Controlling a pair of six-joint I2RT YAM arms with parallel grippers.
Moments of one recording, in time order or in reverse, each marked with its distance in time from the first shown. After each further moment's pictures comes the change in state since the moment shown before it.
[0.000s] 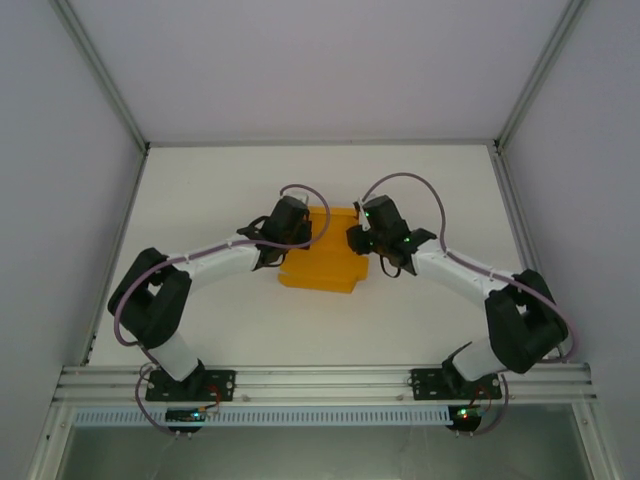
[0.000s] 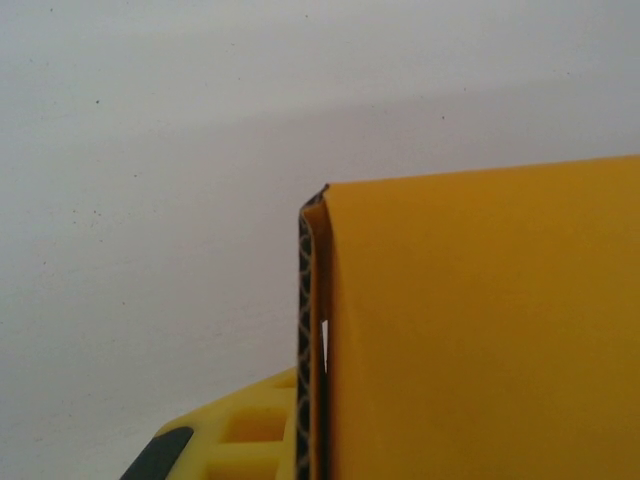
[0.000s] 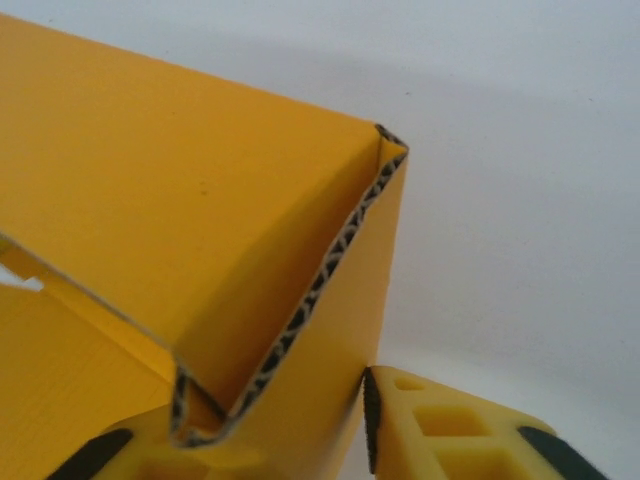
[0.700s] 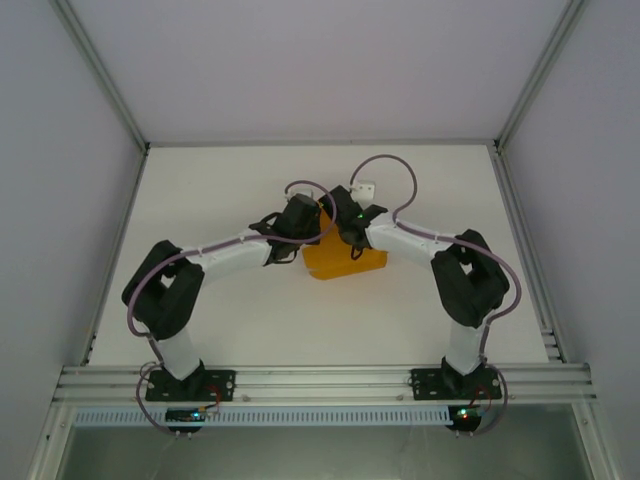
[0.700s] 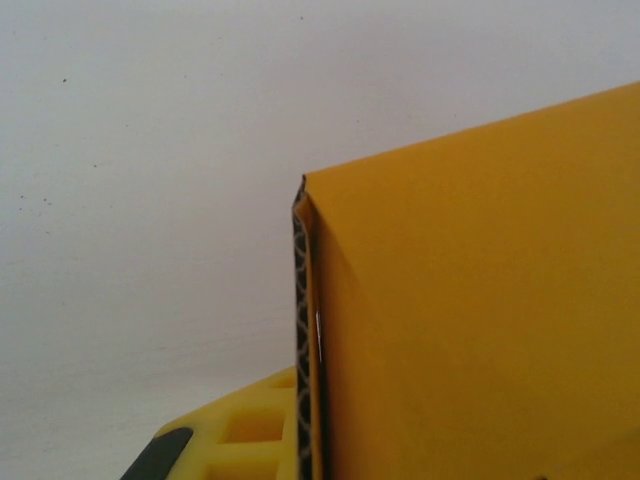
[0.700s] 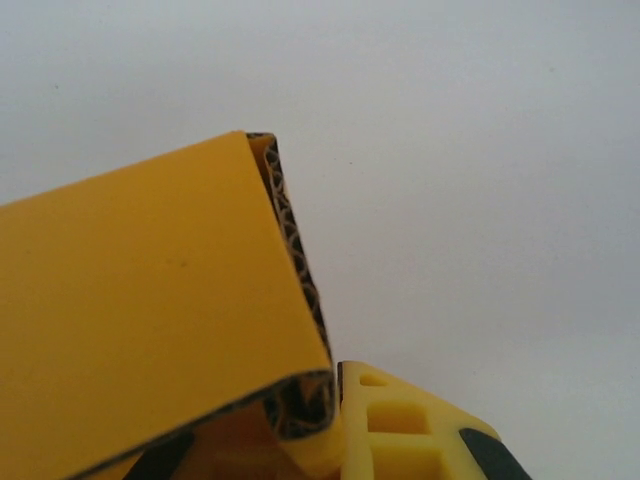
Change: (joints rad) left arm -0.033 0.084 0.091 -0.028 -0.034 -0.150; right arm 0.096 0.351 0.353 -0.225 0.609 0.365
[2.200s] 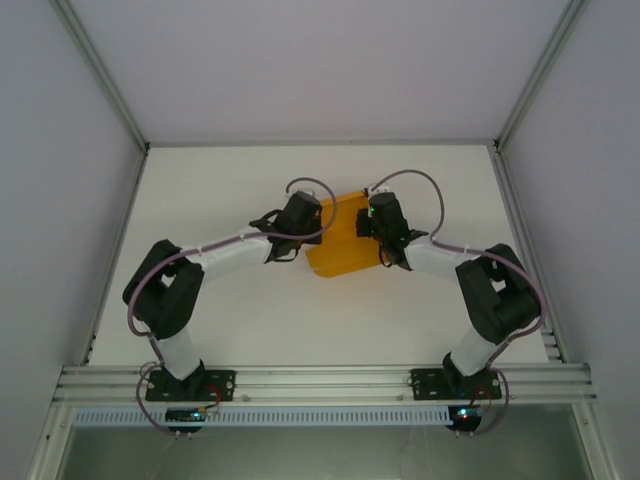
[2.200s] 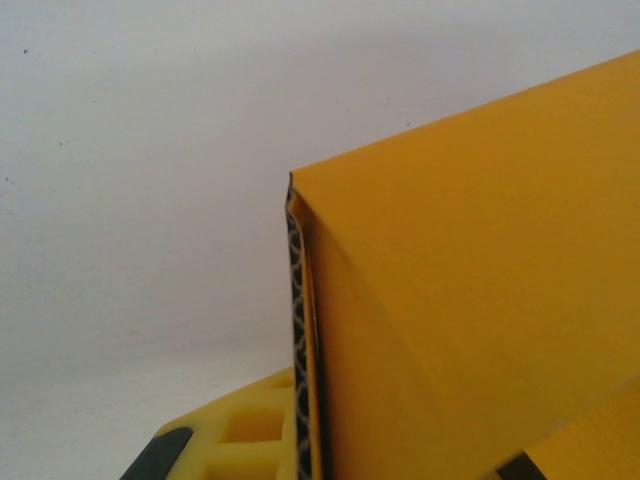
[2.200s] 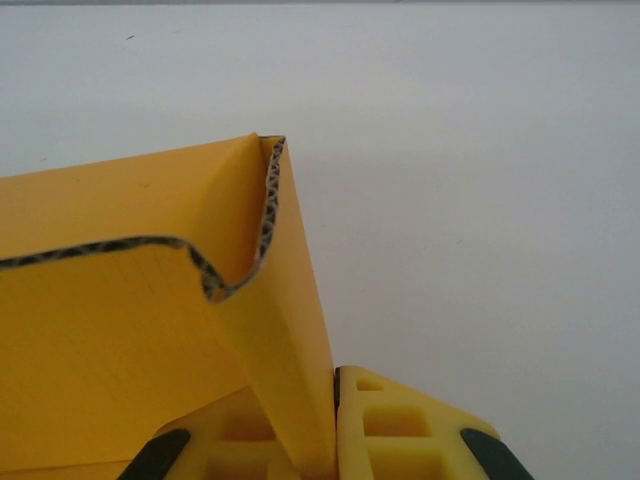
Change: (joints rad) left arm 0.002 0.005 0.039 -0.052 0.060 -0.026; right arm -0.180 -0.179 -0.405 0.657 -0.431 -0.406
